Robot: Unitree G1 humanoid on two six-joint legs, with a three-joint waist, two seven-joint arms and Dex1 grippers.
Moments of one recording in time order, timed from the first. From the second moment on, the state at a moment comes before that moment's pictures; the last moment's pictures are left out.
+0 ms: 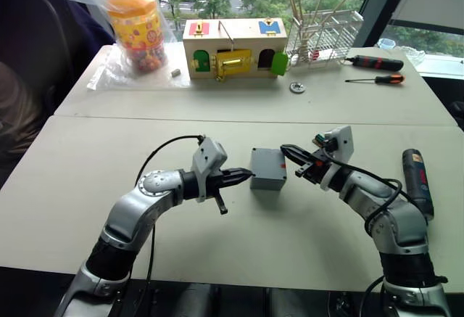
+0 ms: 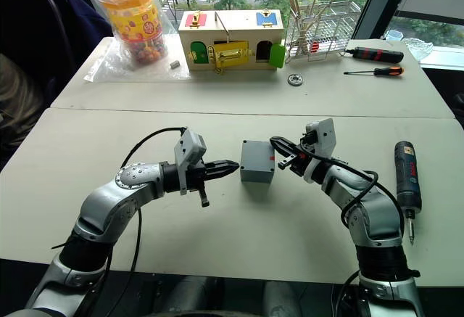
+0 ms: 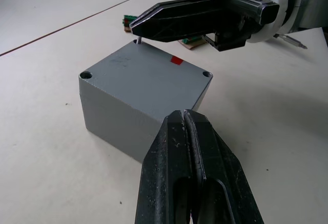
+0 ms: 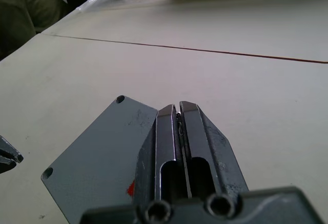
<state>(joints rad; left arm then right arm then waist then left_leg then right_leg) -0.37 0.40 -0.22 -0.33 -0.44 0.66 -0.75 -0.27 -0.46 -0.09 -0.26 0.48 0.63 0.56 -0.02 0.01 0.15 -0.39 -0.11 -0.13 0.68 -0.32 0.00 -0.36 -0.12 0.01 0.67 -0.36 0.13</state>
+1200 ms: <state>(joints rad) -0.54 0.24 -0.39 -0.31 -0.43 0.59 -0.82 -0.22 -1.34 -0.52 -0.18 0.65 1.43 0.62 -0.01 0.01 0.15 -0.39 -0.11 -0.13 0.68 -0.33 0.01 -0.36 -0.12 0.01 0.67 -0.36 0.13</state>
